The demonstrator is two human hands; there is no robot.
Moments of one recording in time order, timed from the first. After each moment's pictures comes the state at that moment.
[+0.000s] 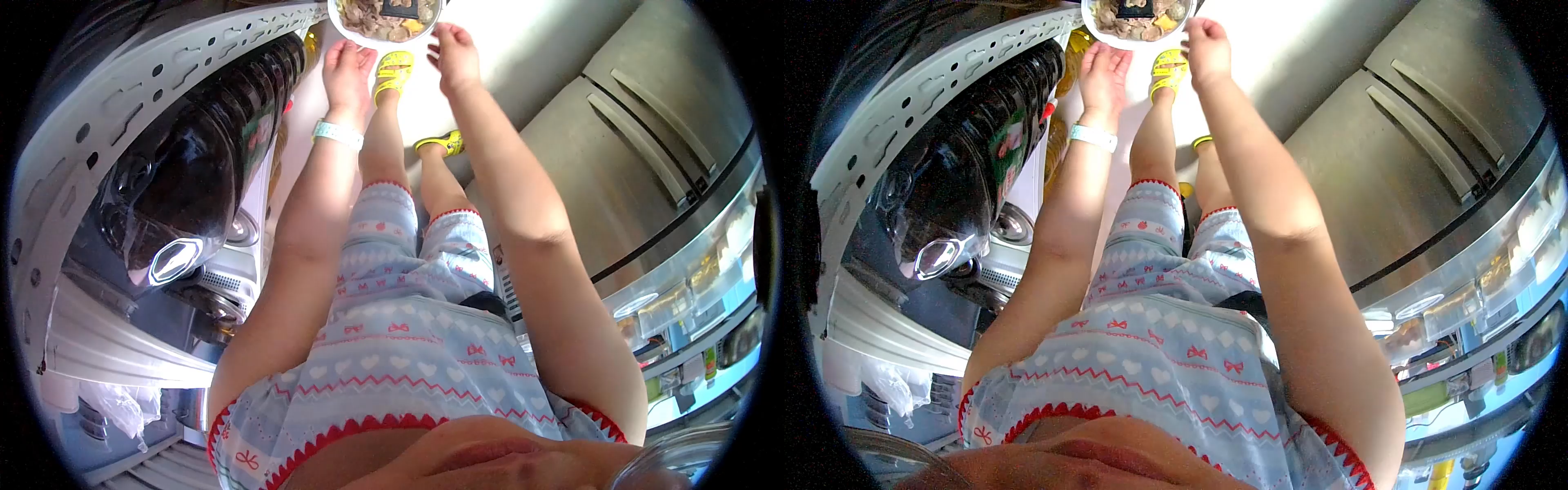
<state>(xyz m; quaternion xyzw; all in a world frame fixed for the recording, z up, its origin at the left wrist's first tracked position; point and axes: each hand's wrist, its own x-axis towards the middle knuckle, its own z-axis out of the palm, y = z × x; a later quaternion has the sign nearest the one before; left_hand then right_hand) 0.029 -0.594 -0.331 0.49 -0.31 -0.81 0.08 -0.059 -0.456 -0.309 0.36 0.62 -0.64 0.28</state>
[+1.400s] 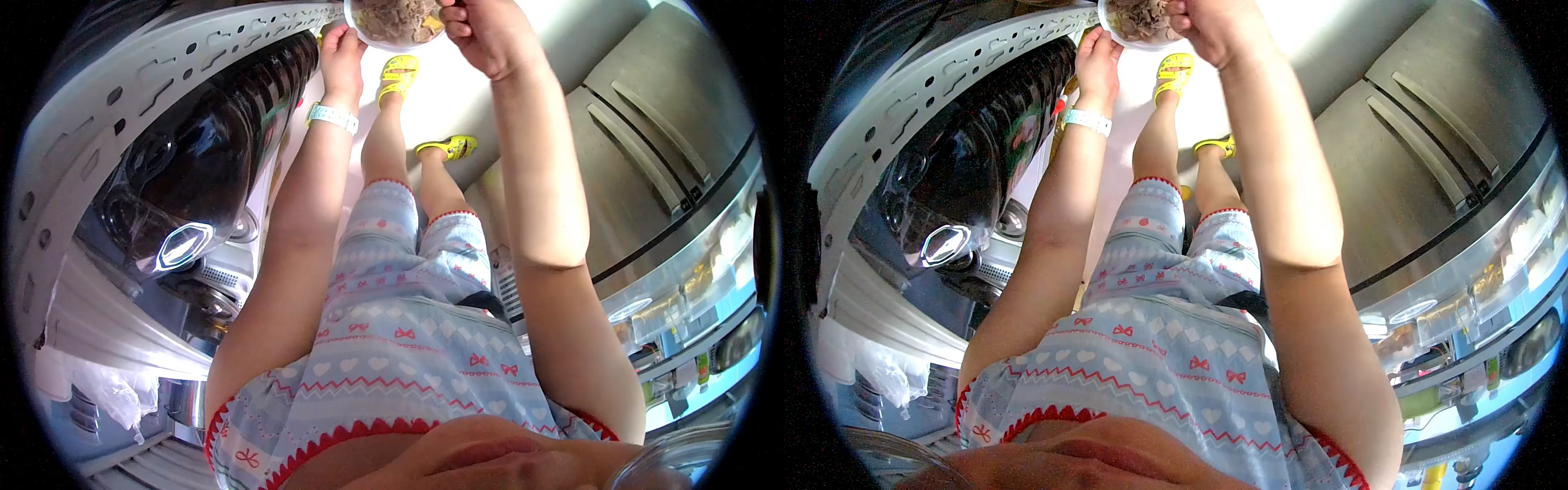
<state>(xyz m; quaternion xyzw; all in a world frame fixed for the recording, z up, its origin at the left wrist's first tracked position) 0.007 -0.624 -0.336 0.46 -0.37 -0.80 0.10 -0.143 -0.501 -0.176 0.26 0.50 -0.70 0.44</state>
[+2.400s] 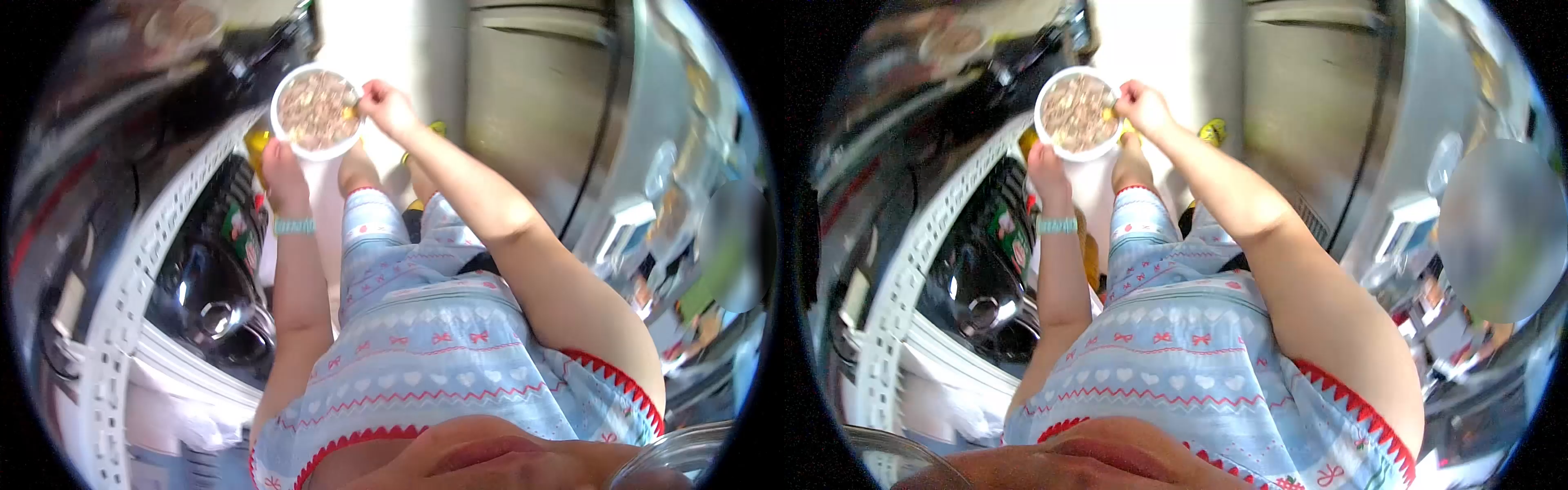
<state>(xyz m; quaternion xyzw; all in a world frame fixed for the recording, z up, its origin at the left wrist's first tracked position) 0.020 -0.574 -0.233 0.31 -0.64 -0.69 -0.14 -0.015 -0.350 -0.222 0.25 0.79 -0.52 0.21</state>
